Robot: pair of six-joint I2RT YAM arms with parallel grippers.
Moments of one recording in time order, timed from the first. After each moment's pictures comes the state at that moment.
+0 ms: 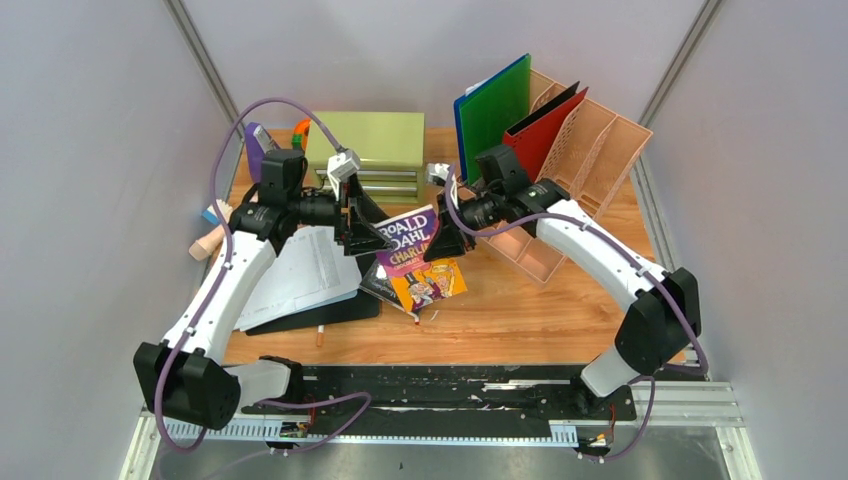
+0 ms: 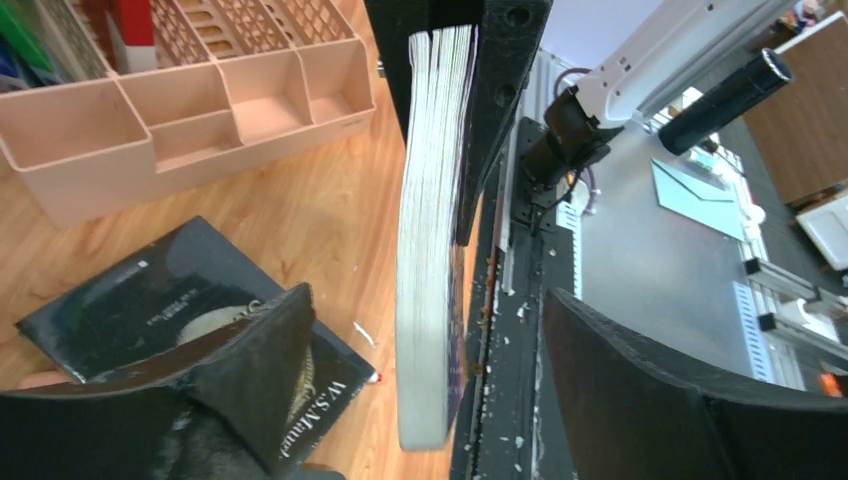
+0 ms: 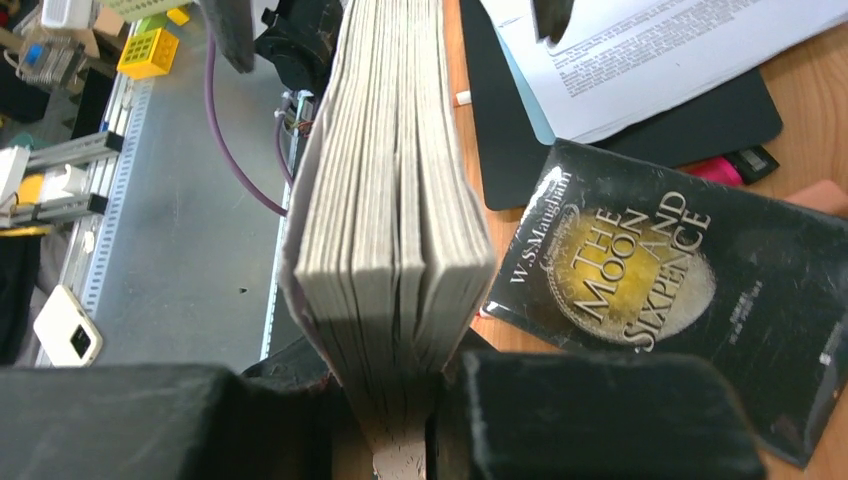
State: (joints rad) left arm -0.23 1.22 1.16 -0.54 1.24 0.14; right arm 0.60 1.57 1.42 -0.61 -1.06 -0.27
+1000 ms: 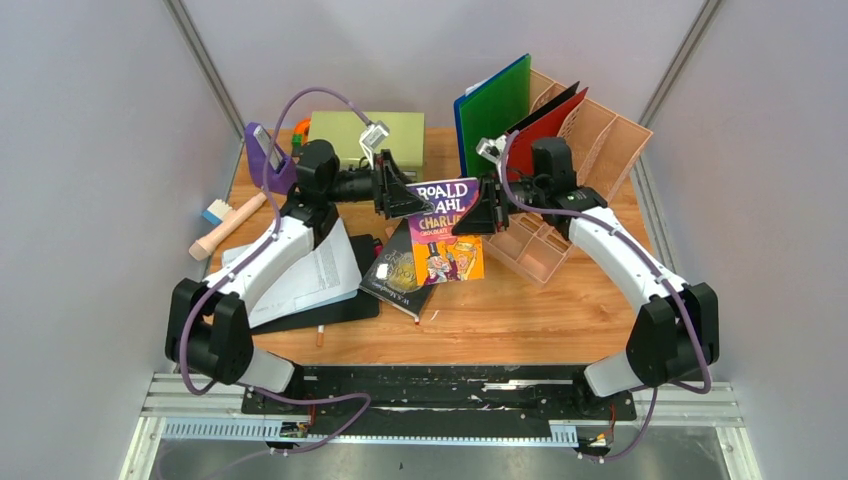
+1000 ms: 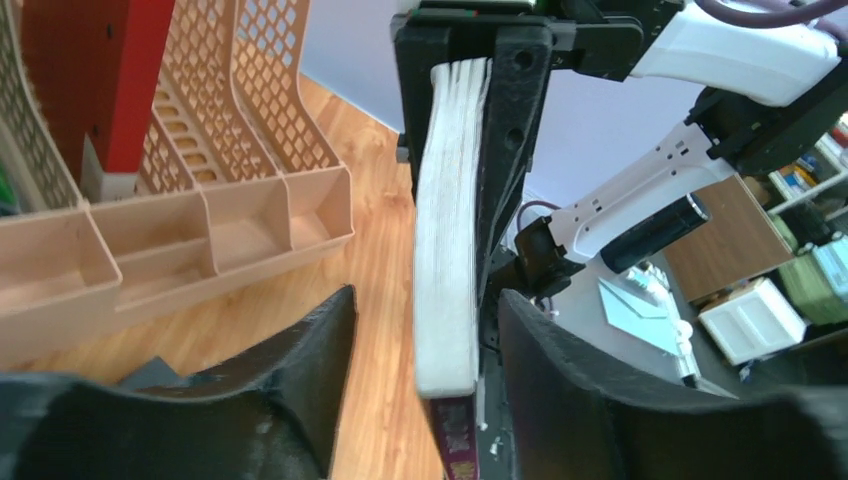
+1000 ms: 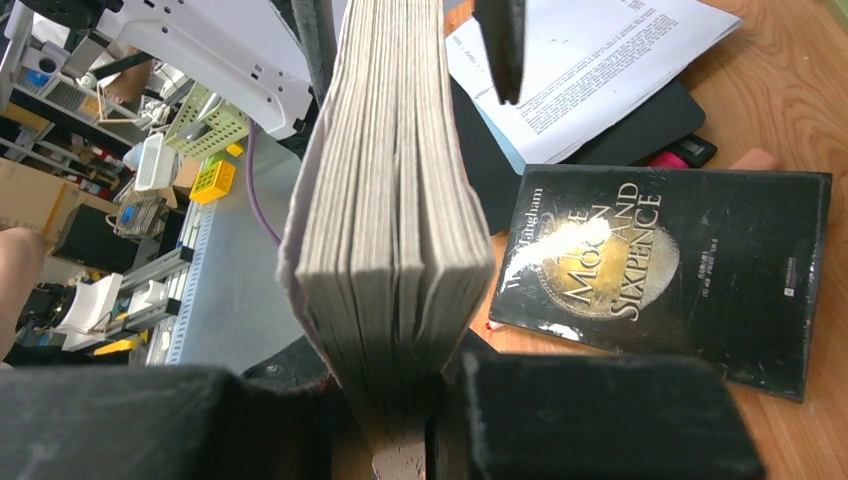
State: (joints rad) left arm -0.37 1.43 1.06 0.38 1.10 -0.59; right arm 0.36 1.47 1.22 -0.23 -1.24 0.12
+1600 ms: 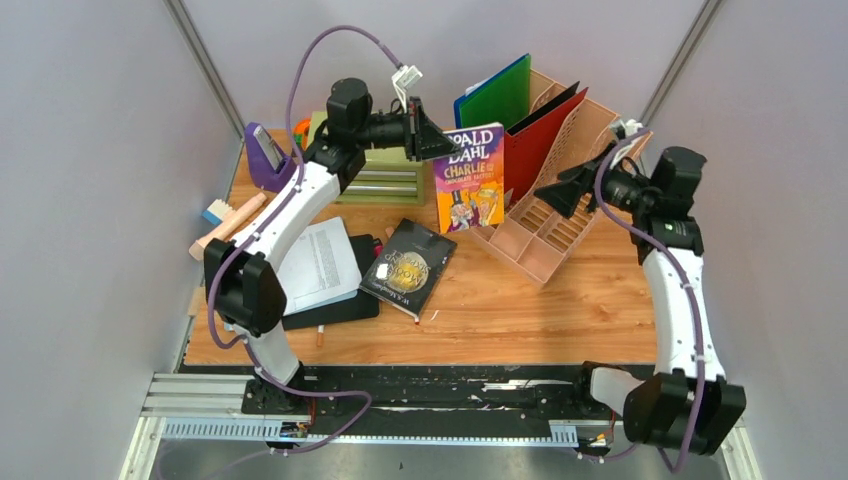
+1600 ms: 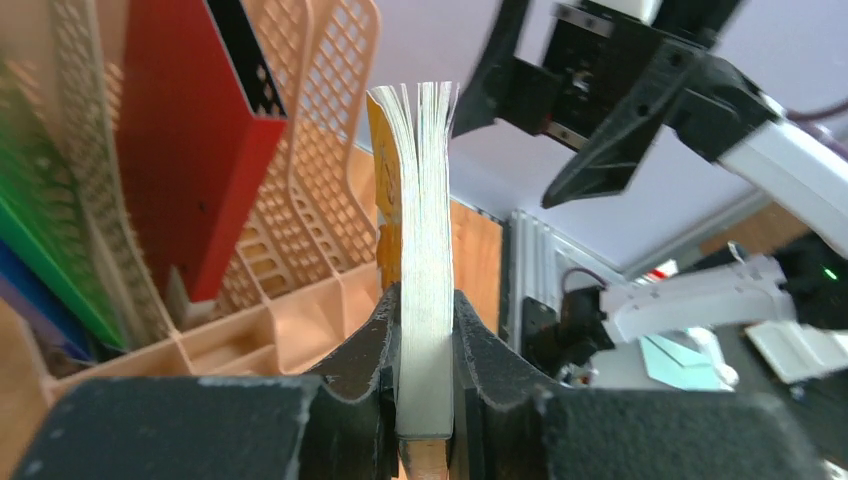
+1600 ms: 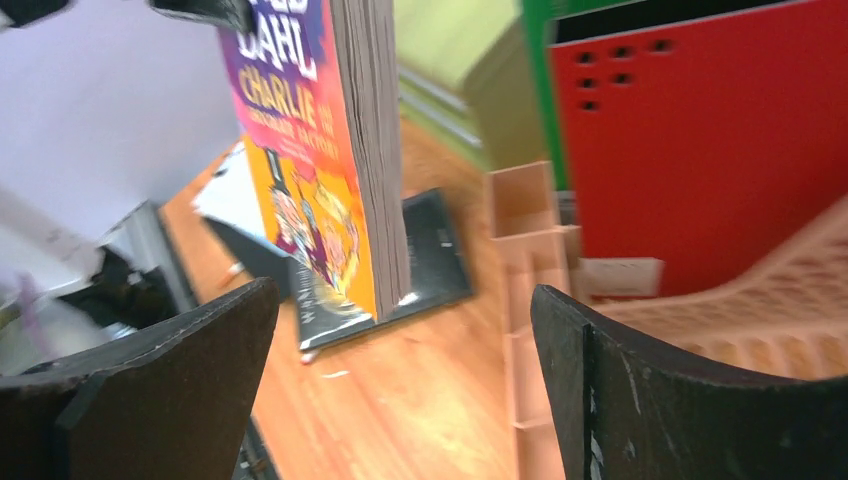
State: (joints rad) left arm -0.44 1.72 1.60 0.11 1.03 -0.52; right arm -0.11 1.18 1.13 -0.19 -1.10 0.15
